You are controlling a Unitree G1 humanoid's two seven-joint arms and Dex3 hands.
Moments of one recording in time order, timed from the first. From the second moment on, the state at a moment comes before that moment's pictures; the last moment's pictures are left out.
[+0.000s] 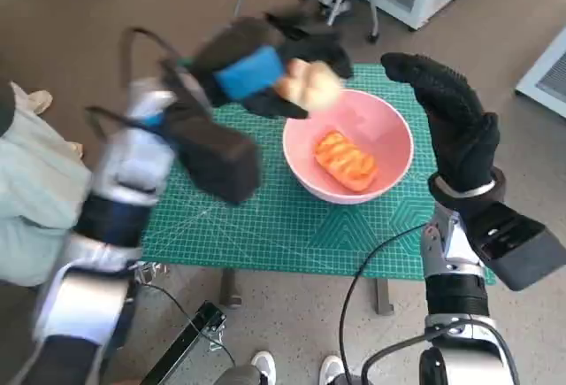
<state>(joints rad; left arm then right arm) -1.13 0.34 -0.31 0.73 0.43 -0.49 -0.34 -0.75 -0.14 -0.16 0.68 0.35 -0.93 0.59</state>
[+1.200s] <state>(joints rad) -1.11 0.19 -0.29 1.01 0.36 -0.46 -0.28 -0.75 -0.17 -0.23 0.66 0.32 -0.93 0.49</state>
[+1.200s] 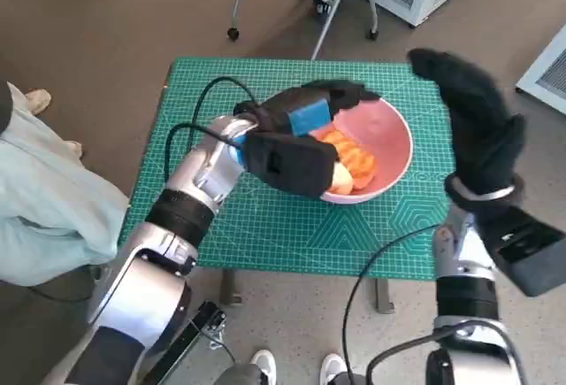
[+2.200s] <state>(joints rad) -0.78 0.08 0.06 0.42 -0.17 -0.54 -0.23 -0.83 -0.19 -0.18 0.57 0.10 -0.83 0.21</state>
